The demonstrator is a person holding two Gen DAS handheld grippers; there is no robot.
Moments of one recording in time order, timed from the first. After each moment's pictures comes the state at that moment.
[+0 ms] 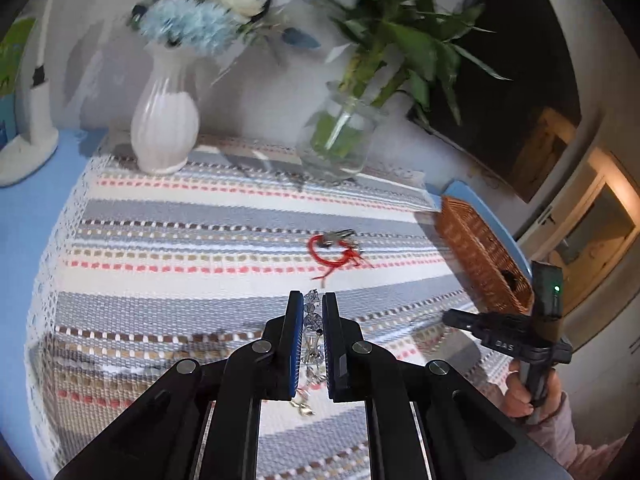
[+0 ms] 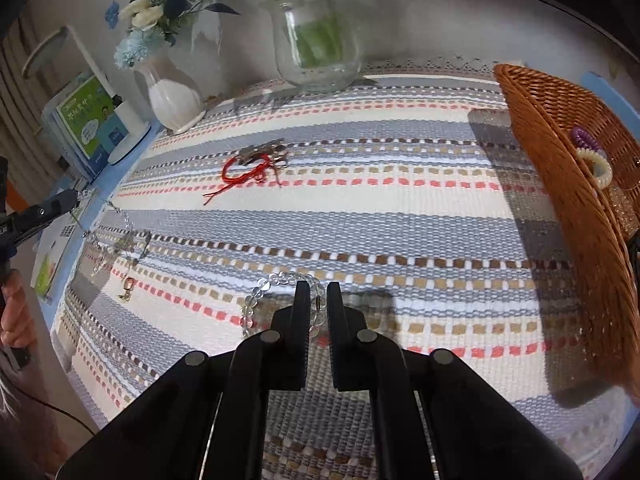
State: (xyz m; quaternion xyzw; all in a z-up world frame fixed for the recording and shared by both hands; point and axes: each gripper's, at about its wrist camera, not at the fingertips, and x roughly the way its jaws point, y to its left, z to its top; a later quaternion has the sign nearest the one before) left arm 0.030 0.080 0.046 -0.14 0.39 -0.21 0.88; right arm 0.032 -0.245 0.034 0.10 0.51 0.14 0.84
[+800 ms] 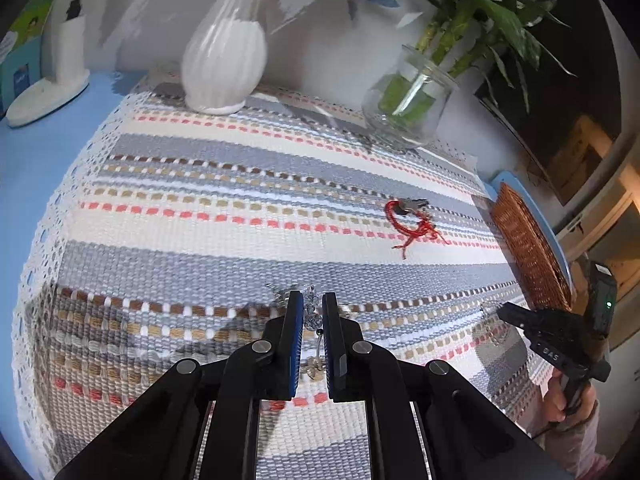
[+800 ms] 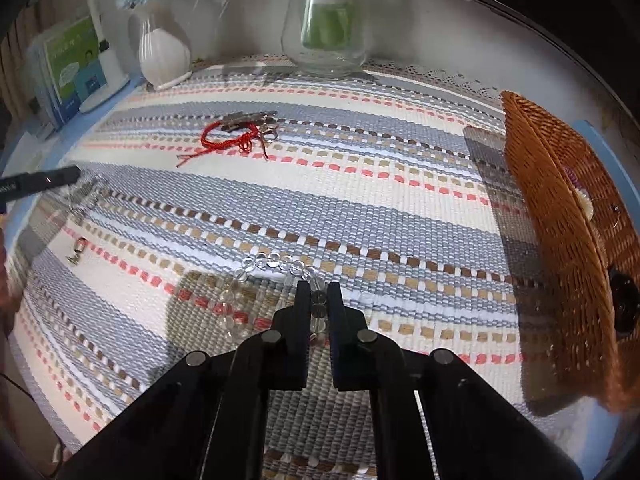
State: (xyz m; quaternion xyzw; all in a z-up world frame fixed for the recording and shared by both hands) left arm 0.046 0.108 -0.012 -0.16 0.44 -0.16 0.87; right arm 0.028 -0.216 0.027 -0.01 0.51 0.10 0.85
